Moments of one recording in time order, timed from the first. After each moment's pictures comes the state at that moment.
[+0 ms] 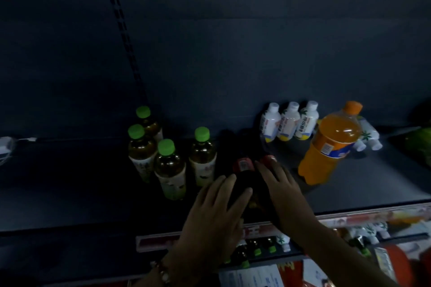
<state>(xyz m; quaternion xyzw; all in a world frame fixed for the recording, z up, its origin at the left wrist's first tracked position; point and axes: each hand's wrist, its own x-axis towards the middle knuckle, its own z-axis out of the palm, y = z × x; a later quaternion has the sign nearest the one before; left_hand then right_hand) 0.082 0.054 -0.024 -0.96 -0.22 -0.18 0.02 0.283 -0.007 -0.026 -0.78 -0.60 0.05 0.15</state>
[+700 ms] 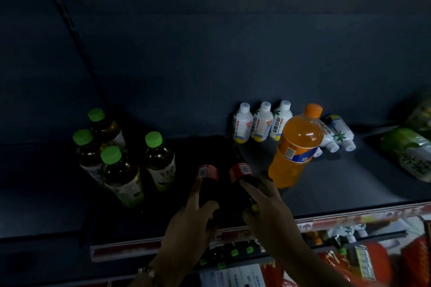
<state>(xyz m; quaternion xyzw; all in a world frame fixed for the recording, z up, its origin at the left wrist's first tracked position) 0.145 0.040 -0.050 -0.91 -0.37 -0.09 -0.18 0.325 -0.054 -0.030 -0.78 -0.54 0.17 0.29</state>
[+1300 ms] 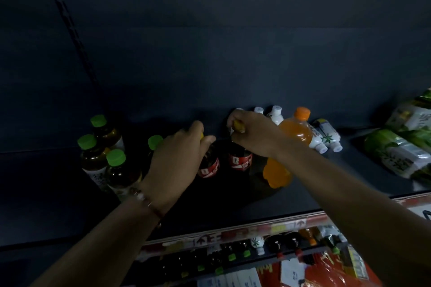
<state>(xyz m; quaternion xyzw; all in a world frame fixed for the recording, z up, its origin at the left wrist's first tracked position) 0.173 0.097 0.091 -0.89 -0.41 -0.20 -0.04 0.362 0.046 0.107 -0.76 -0.60 0.13 0.22</state>
